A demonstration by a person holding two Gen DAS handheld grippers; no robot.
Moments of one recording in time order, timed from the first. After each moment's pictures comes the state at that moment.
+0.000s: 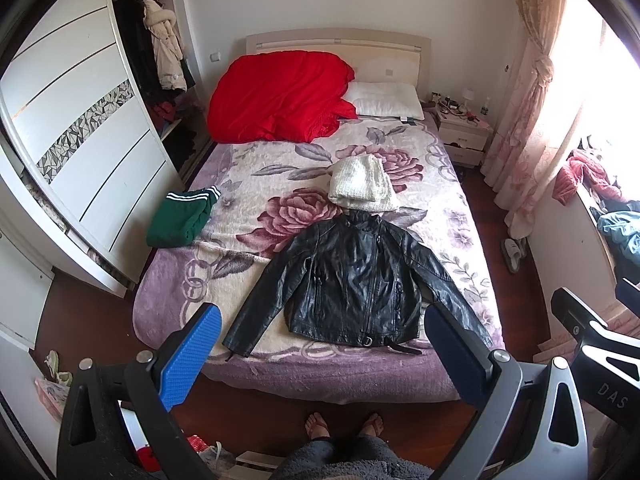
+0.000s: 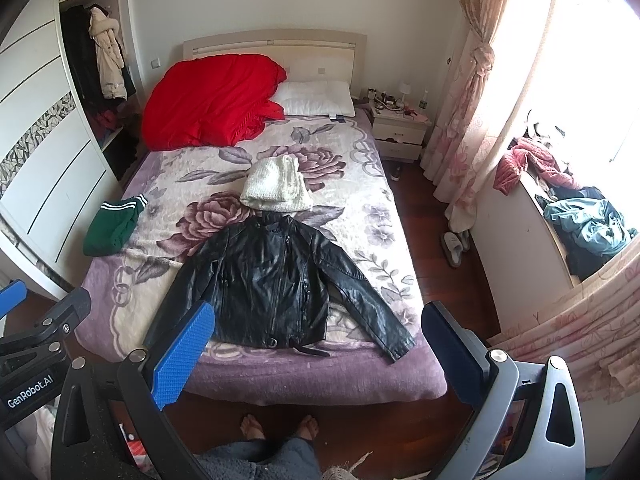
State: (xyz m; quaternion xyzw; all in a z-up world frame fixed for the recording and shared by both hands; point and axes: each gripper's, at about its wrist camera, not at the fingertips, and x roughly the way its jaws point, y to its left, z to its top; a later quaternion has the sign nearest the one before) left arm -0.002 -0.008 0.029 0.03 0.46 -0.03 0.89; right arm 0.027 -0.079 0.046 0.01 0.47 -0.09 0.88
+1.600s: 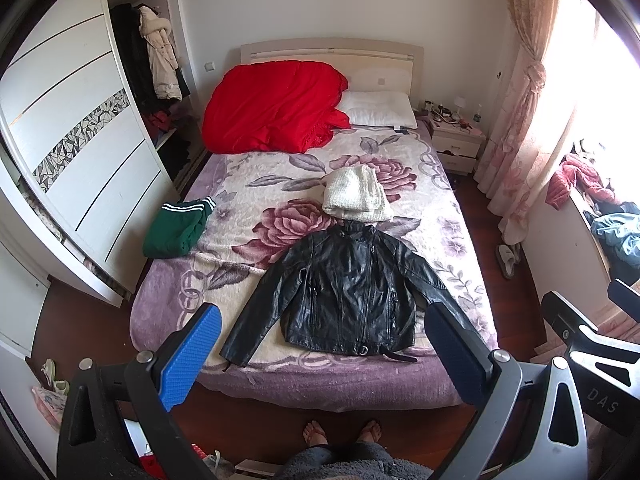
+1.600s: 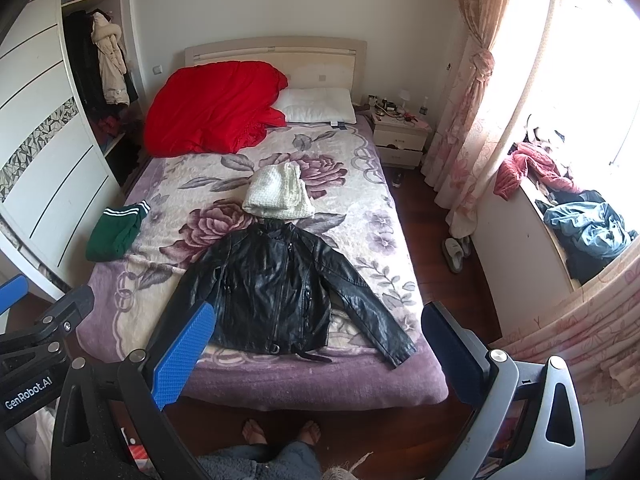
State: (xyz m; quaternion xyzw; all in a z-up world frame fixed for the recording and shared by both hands) left arm -0.003 -0.018 0.041 0.02 0.44 -0.04 0.90; right arm 0.061 -0.072 0.108 0.01 0.46 -0.08 0.88
